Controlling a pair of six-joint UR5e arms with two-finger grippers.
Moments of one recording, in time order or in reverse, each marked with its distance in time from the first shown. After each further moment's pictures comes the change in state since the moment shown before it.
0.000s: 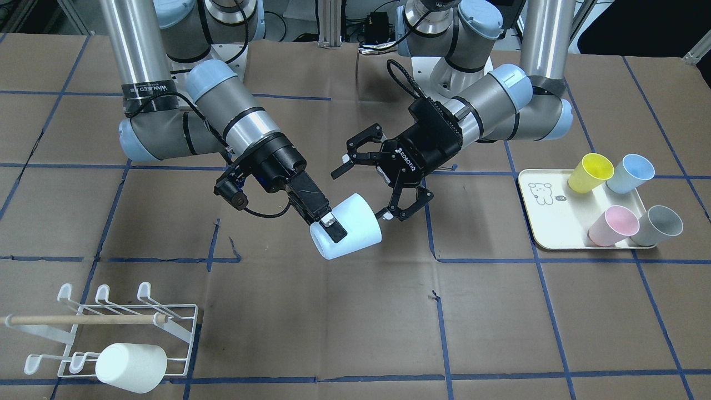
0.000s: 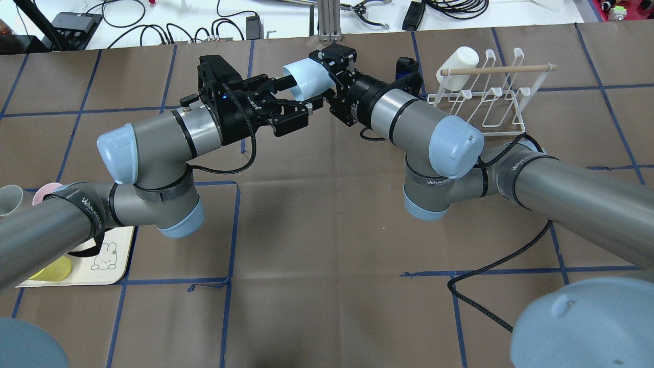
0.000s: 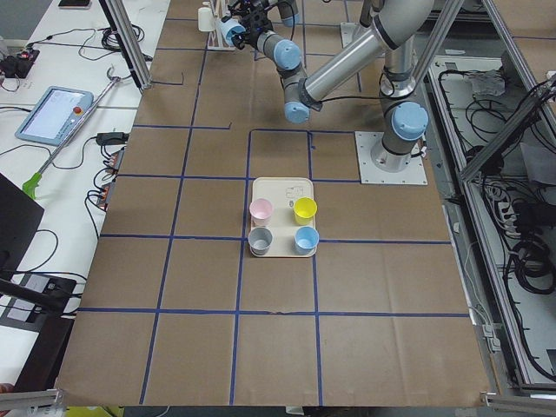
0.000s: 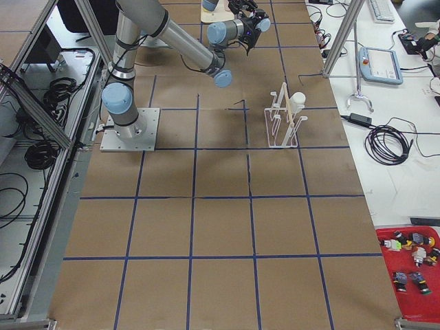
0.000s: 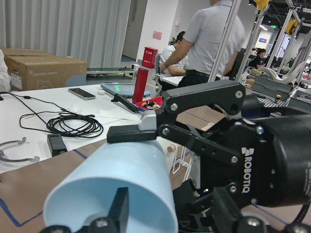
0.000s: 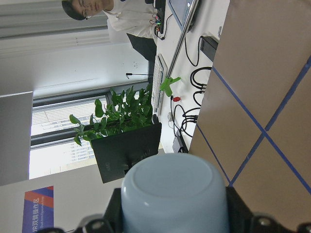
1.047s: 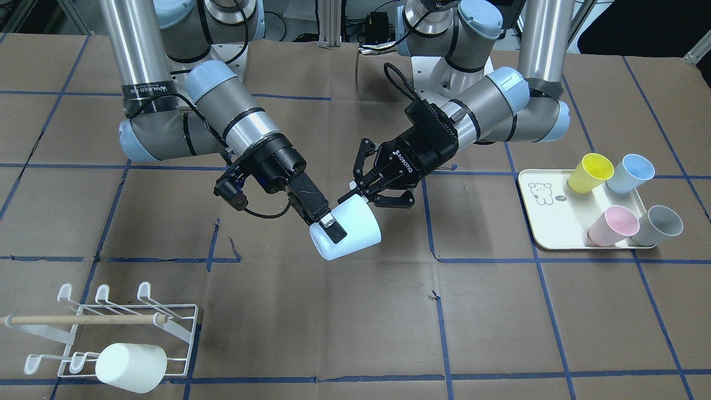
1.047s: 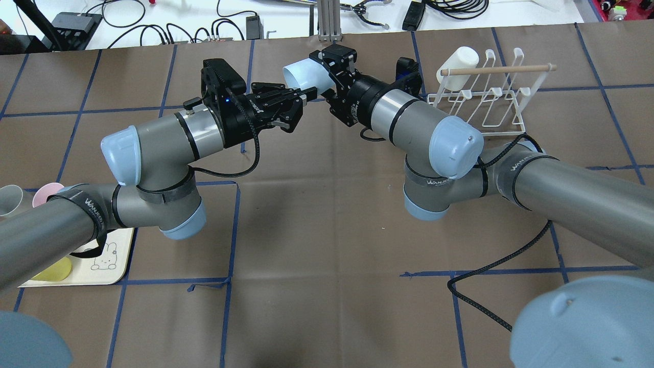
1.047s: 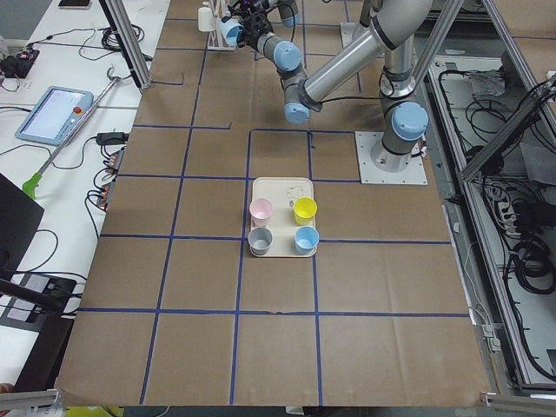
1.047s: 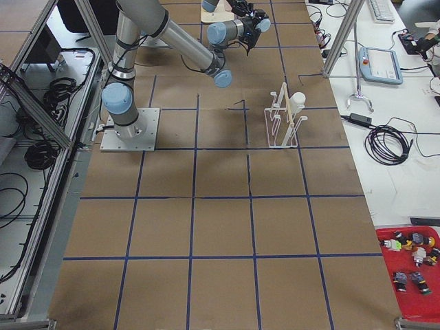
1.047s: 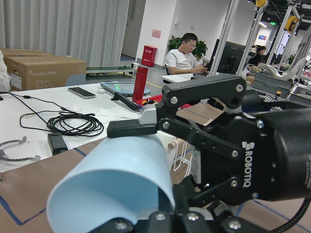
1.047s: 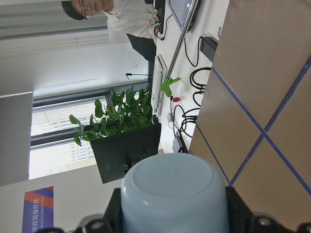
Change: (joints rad) left arm -0.011 -0.013 -0.004 0.010 0.001 0.047; right arm 0.000 0.002 0.002 -0.003 0.000 0.000
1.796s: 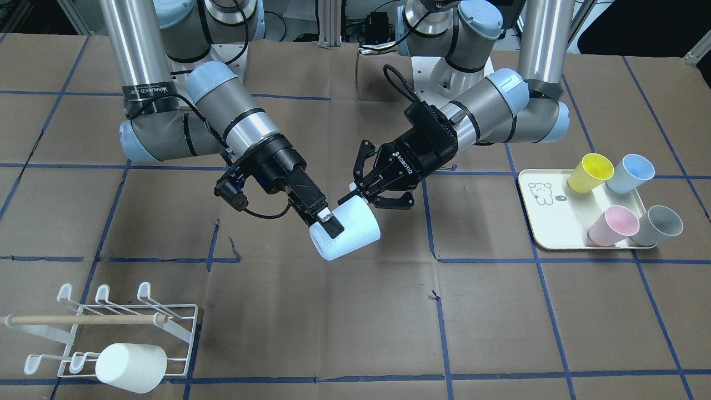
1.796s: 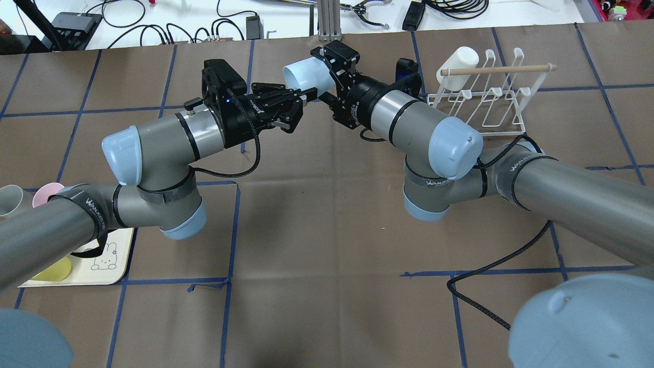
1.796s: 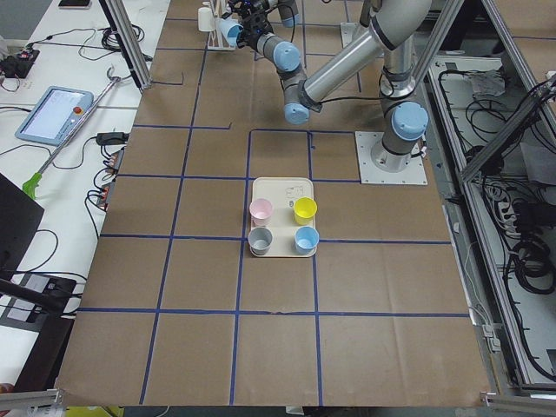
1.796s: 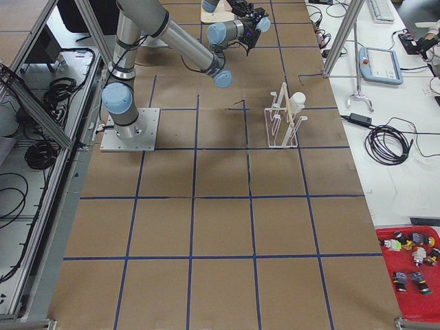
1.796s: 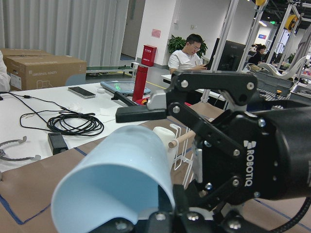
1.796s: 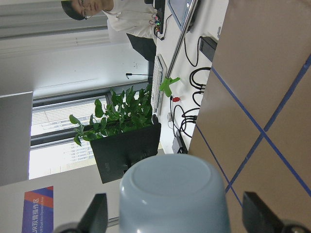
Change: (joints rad) left arm 0.000 -0.003 0.000 0.000 0.000 0.009; right arm 0.000 0.005 0.000 -0.005 -0.001 0.001
